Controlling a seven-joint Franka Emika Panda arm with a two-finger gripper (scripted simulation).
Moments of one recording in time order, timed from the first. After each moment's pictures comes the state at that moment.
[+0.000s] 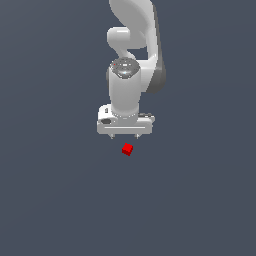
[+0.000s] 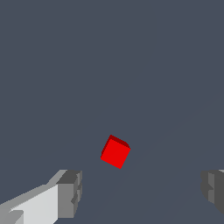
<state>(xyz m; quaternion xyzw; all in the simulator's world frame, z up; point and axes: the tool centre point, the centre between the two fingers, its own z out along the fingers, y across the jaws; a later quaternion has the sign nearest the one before) 0.002 -0.013 0.172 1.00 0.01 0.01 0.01</state>
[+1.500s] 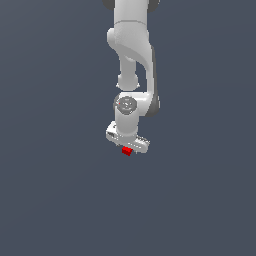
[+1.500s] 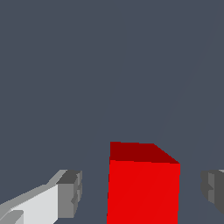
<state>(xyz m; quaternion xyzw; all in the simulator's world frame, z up) -0.023 -0.005 0.036 0.98 -0.20 0.00 0.00</state>
